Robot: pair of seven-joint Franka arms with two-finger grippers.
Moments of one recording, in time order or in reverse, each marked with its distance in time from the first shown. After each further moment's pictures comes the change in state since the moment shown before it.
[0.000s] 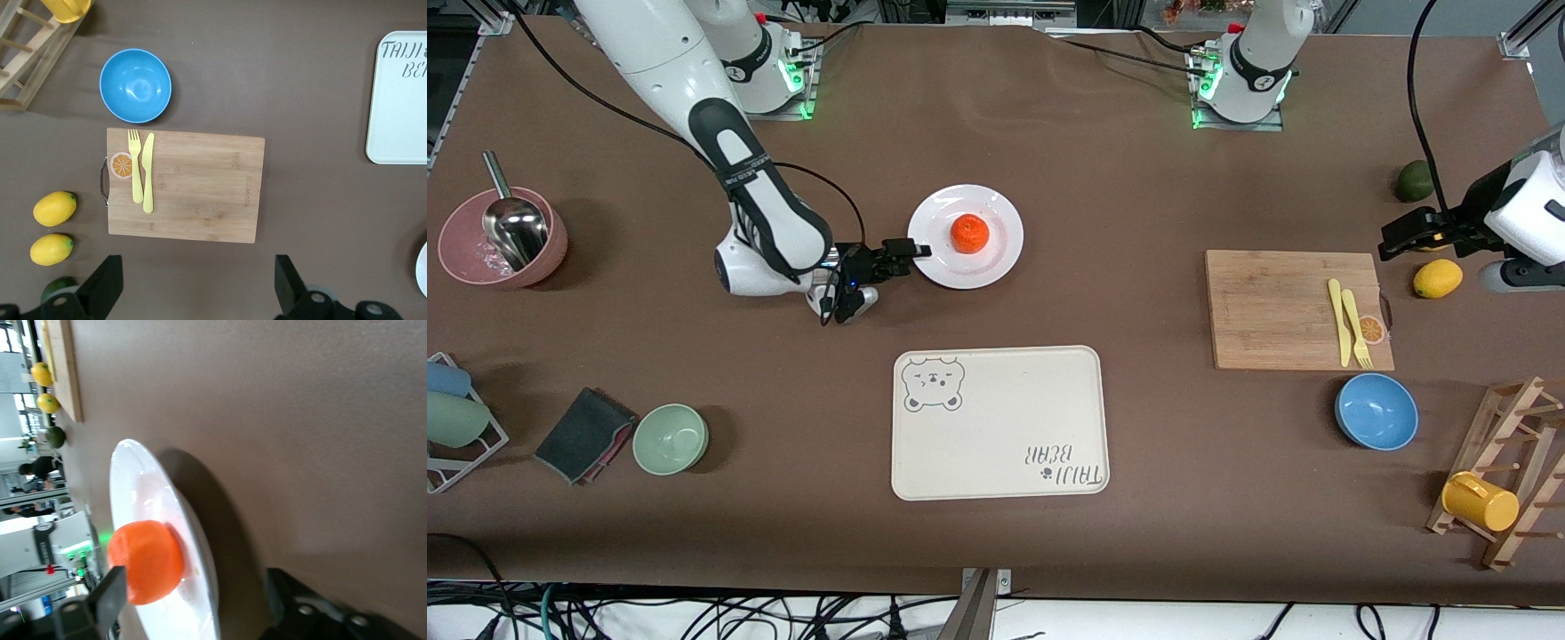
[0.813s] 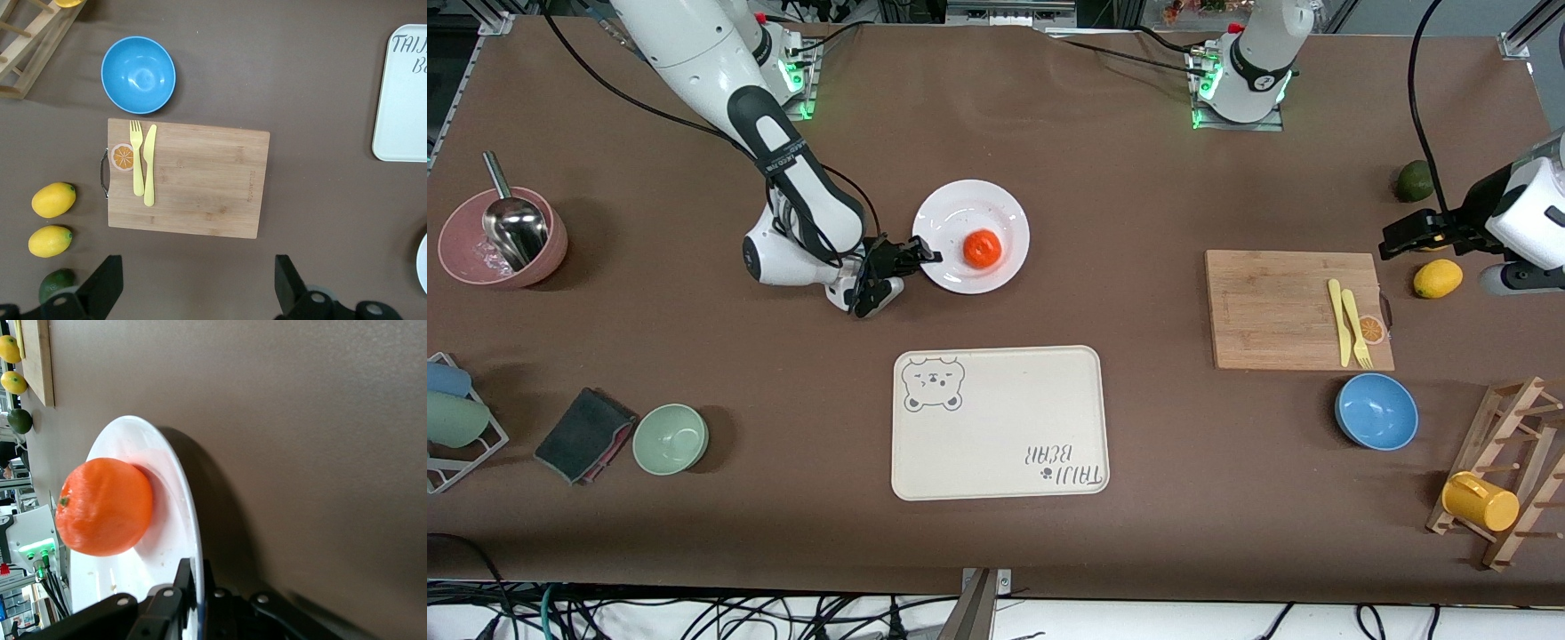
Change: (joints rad) left arm -0.020 -0.004 0.034 -0.018 -0.004 -0.003 -0.001; right arm 0.081 0.002 0.001 0.002 0.002 0.094 -0.020
